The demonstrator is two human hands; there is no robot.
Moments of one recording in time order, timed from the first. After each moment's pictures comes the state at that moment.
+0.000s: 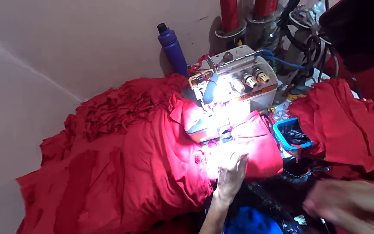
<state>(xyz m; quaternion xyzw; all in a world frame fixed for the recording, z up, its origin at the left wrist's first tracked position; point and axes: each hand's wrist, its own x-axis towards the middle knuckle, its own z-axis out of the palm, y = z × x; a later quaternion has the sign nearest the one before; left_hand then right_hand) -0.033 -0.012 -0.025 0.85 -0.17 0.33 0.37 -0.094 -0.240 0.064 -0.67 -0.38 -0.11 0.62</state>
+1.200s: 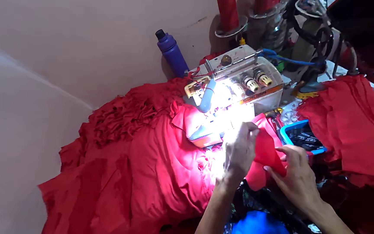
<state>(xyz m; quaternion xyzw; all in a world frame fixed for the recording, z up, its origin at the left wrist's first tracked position) 0.004 -0.028 0.059 0.87 -0.17 0.28 0.37 -0.032 -0.184 -0.025 -0.87 -0.16 -0.27 0.39</state>
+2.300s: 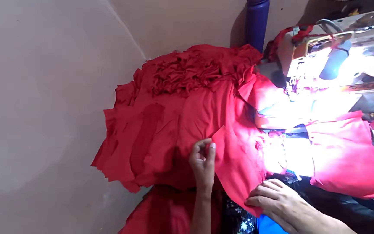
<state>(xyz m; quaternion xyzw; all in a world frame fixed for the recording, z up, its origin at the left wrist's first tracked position) -0.110 0.160 -0.006 0.73 0.15 0.43 0.52 -0.076 -0.065 -0.005 -0.68 -0.64 -0.03 0.36</state>
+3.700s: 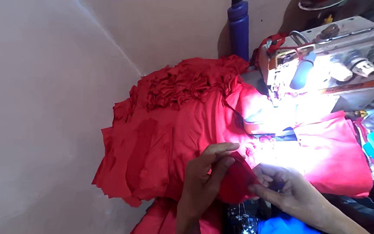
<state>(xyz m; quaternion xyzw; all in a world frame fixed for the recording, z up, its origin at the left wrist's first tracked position) -0.119 0.141 0.096 0.82 -0.18 0.29 0.46 -0.055 -0.059 0.043 -0.63 -0.41 0.13 0.65</state>
